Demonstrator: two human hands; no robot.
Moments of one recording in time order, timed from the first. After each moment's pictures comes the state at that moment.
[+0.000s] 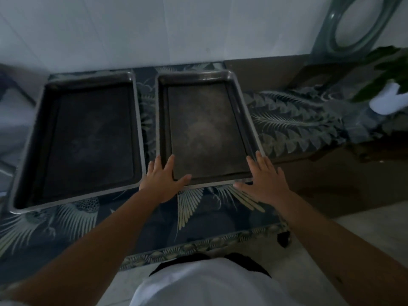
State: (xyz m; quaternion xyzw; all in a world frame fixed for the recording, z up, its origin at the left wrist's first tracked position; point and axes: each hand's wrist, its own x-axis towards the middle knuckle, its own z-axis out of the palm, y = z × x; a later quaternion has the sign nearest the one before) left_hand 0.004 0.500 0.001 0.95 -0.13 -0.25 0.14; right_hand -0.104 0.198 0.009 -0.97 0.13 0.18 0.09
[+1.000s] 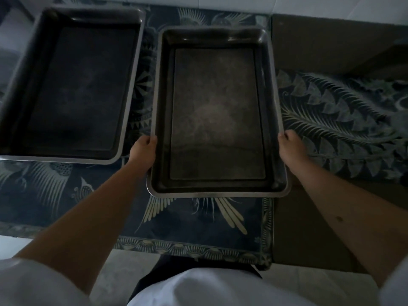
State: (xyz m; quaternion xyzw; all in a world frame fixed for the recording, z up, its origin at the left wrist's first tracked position) left_hand 0.067 0.451 -0.073 0.85 0.25 -0.16 0.44; right_hand 0.058 0.038 -0.084 -0.88 0.28 0.08 0.37
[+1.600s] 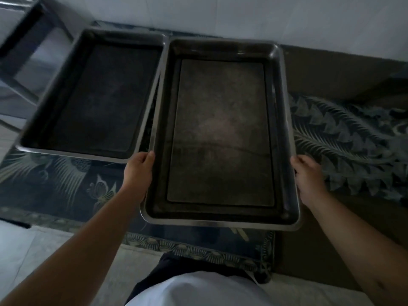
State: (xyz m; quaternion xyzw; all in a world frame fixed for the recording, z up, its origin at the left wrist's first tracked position) left_hand -0.009 0.469 -0.028 0.80 0.28 -0.05 0.52; right_hand -0.003 0.045 -0.035 -0.75 0.27 0.02 0.60
